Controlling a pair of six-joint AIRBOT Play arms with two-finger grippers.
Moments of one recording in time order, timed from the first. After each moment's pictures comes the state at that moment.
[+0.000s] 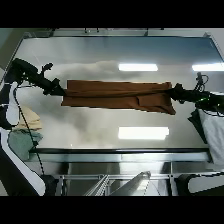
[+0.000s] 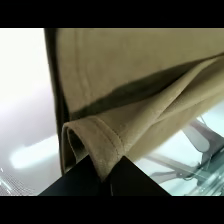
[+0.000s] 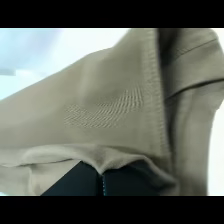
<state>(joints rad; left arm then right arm) 0.23 -2.19 2.00 -2.18 1.65 1.88 -0.36 -1.71 1.02 -0.23 0.89 0.73</state>
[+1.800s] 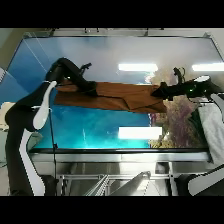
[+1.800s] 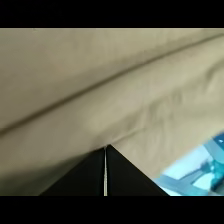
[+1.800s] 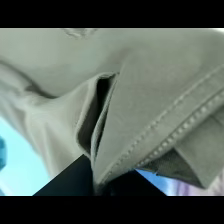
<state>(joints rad) -0.21 -2.19 1.98 -2.16 1.43 1.80 -0.22 -1.83 1.33 -0.56 1.22 1.07</state>
